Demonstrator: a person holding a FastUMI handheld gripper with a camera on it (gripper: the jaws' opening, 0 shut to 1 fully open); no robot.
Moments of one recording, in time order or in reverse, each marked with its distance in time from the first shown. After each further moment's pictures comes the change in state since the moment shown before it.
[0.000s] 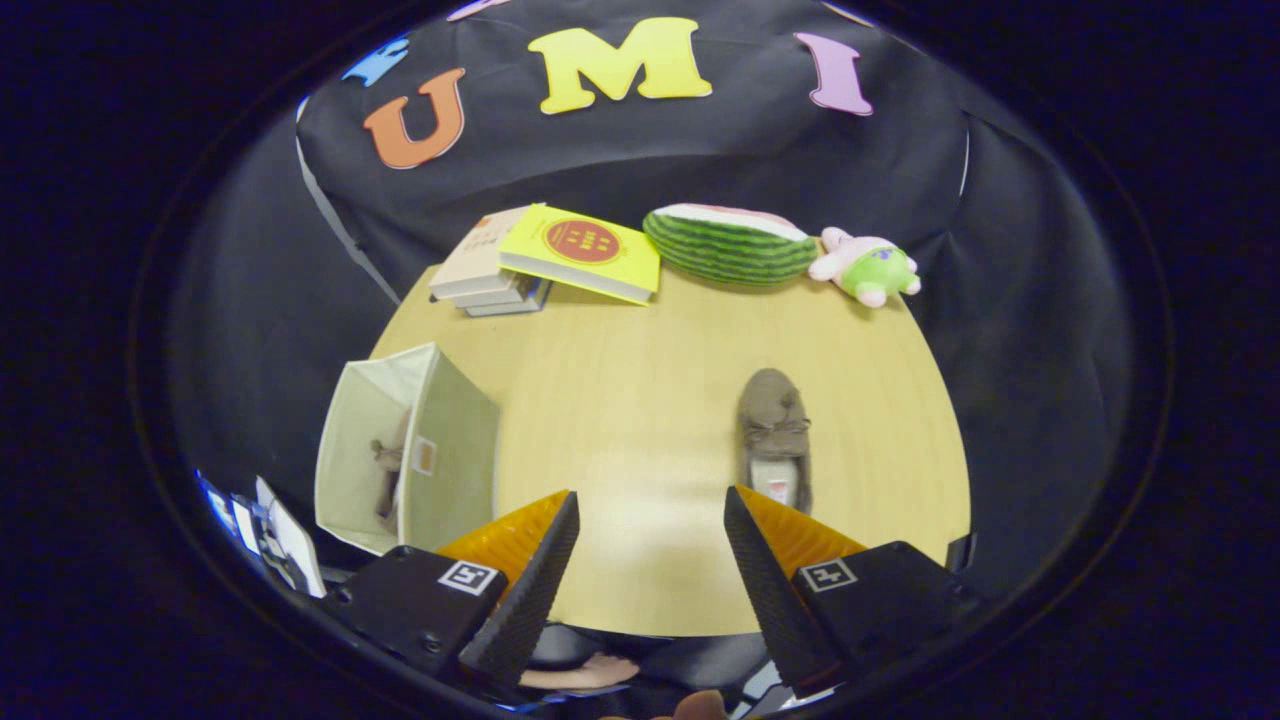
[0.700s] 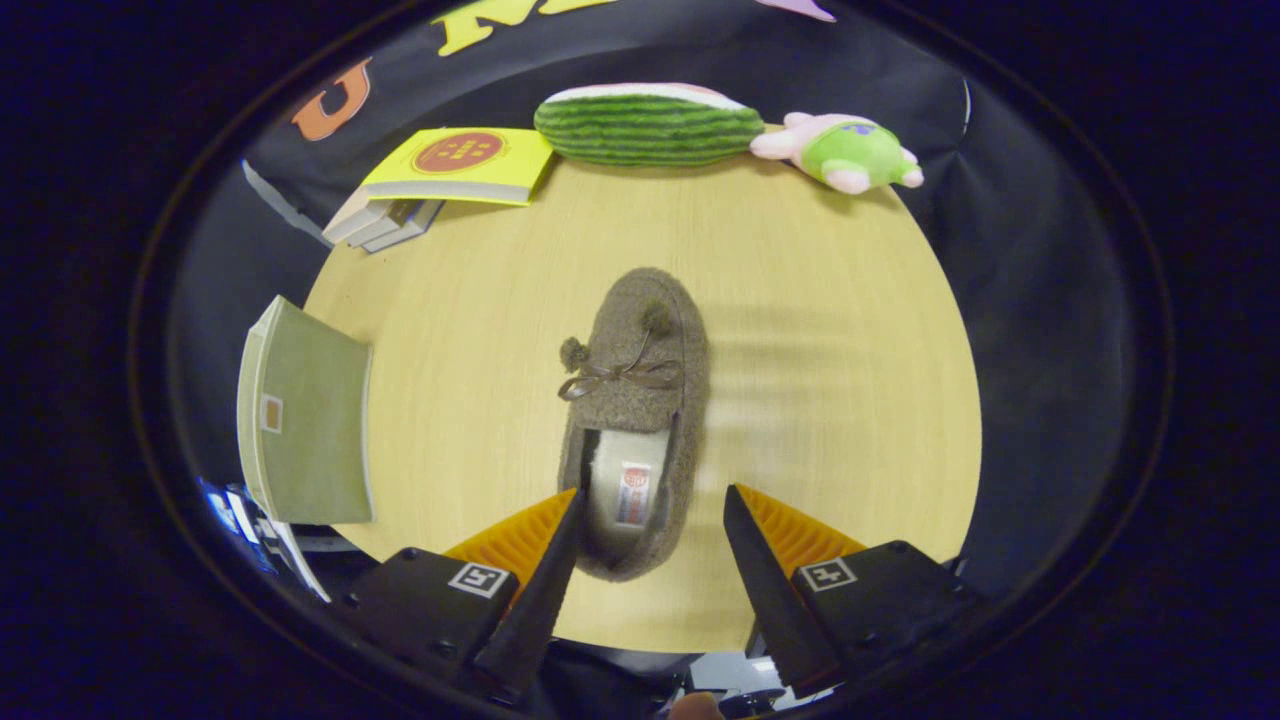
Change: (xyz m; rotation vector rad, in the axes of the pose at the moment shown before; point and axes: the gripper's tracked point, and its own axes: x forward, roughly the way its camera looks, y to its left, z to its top) arm 0.115 -0.128 -0.041 0.054 0.273 0.021
